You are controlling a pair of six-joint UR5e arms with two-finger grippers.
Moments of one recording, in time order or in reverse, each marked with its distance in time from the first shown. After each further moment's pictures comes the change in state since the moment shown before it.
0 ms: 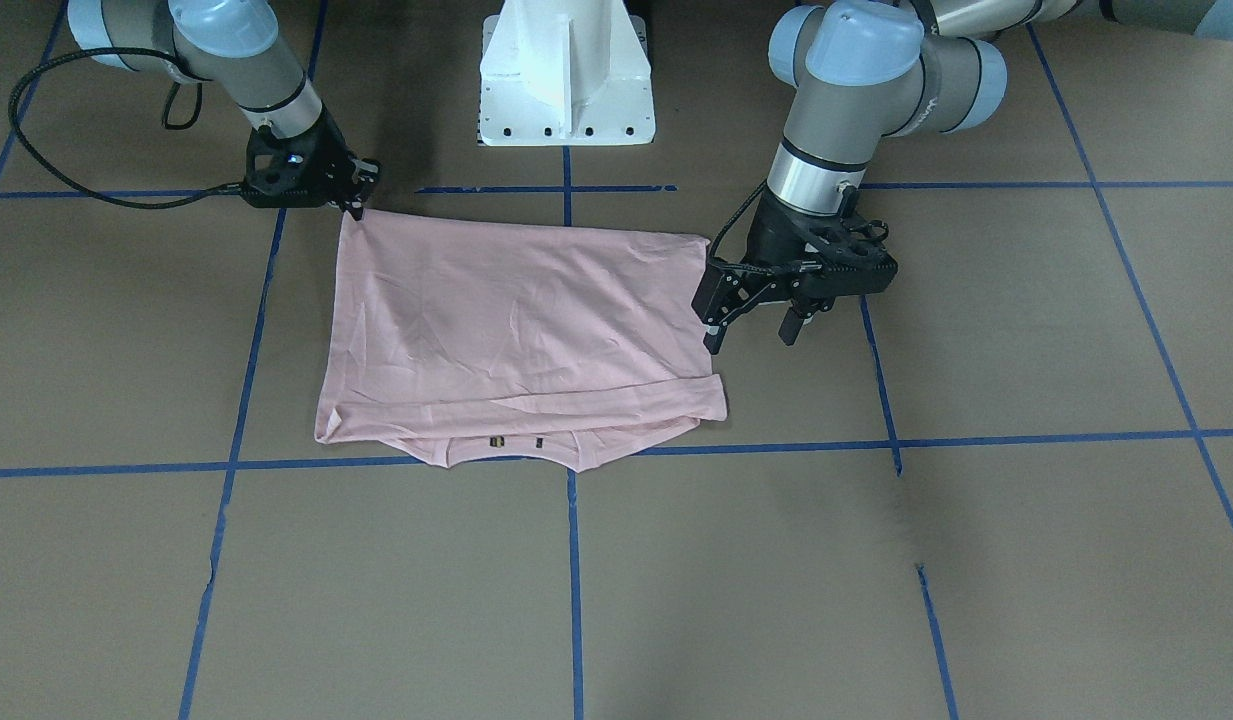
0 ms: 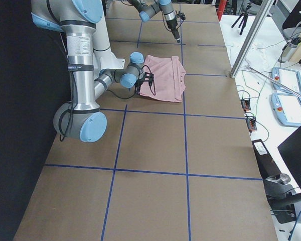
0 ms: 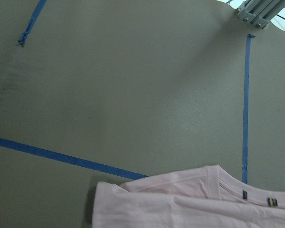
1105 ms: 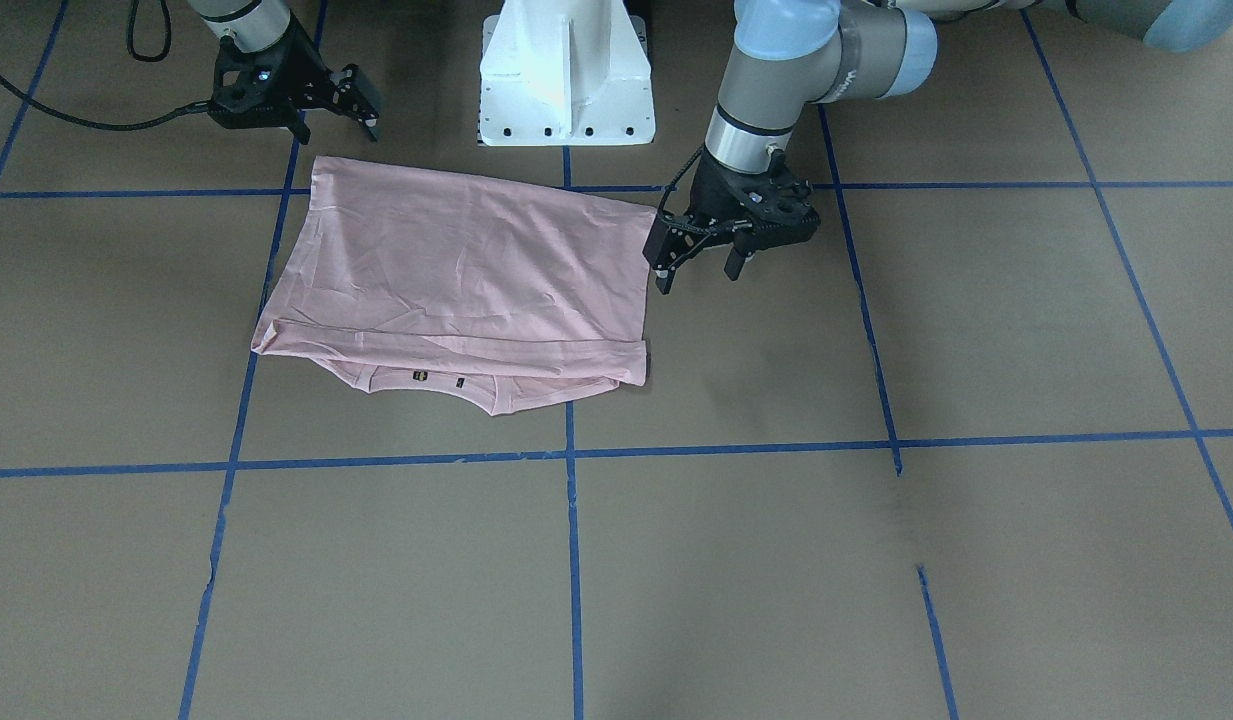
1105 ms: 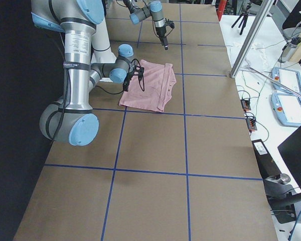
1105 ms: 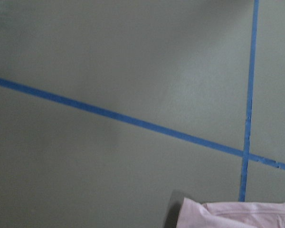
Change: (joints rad) left arm 0.199 0.014 -0.091 0.161 0.004 -0.227; right arm 0.023 -0.047 0.166 0.016 0.006 0.091
